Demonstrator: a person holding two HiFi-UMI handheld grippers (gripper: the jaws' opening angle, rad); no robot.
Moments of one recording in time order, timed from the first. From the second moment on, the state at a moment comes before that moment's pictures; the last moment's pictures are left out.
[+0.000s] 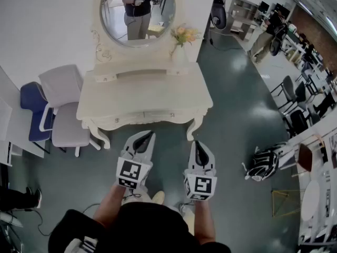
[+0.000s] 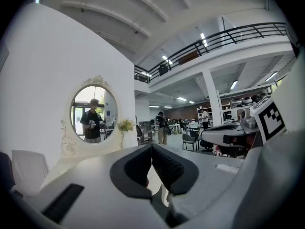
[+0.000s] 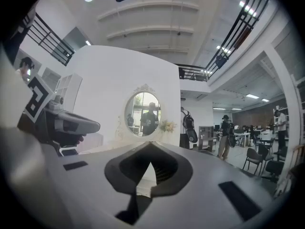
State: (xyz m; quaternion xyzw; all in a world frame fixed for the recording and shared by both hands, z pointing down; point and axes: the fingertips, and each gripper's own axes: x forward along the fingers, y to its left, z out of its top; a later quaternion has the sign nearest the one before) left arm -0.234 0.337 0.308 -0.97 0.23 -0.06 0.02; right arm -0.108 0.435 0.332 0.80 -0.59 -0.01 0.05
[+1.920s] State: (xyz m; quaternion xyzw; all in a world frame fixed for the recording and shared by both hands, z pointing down) left arm -0.027 0.108 0.331 -0.98 0.20 -0.09 -0.01; right arm 0.088 0.214 0.348 0.82 -0.57 0.02 0.06
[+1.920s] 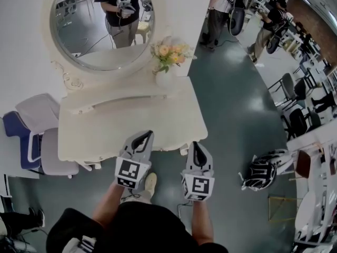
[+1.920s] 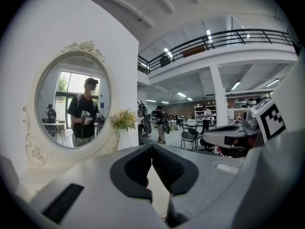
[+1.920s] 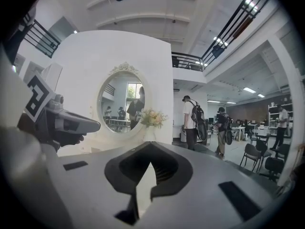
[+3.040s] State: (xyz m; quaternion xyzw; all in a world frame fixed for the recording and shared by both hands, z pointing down) left arm -0.001 -0.048 0.348 -0.96 0.26 -0.09 -0.03; right arm 0.143 0.040 0.375 0.79 -0.61 0.04 0.09
